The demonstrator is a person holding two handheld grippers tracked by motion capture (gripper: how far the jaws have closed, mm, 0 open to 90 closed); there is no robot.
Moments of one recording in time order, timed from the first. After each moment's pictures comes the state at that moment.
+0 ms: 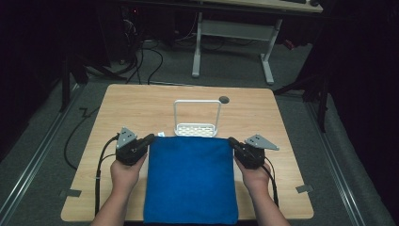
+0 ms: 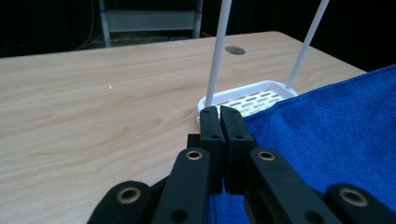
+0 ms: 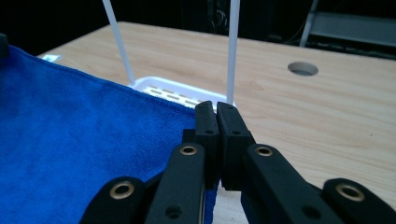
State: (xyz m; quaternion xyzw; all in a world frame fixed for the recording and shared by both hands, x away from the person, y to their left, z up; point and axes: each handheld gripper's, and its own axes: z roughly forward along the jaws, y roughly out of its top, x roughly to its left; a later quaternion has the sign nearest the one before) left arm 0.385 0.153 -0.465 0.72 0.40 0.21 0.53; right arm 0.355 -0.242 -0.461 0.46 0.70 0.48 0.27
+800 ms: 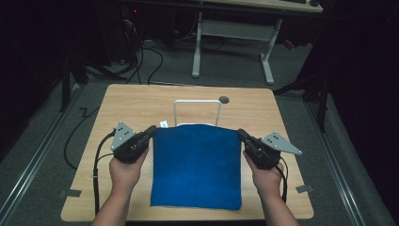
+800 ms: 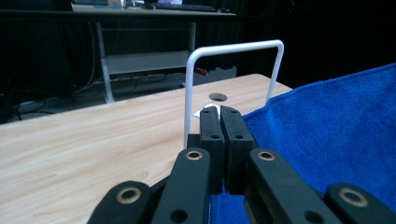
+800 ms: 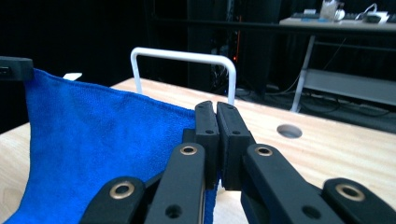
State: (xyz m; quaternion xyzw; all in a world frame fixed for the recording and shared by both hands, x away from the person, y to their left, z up) left arm 0.364 0.142 -0.412 0.69 0.37 0.25 0.57; right arm 0.327 -0.254 -0.406 0.41 0.67 0.54 0.31
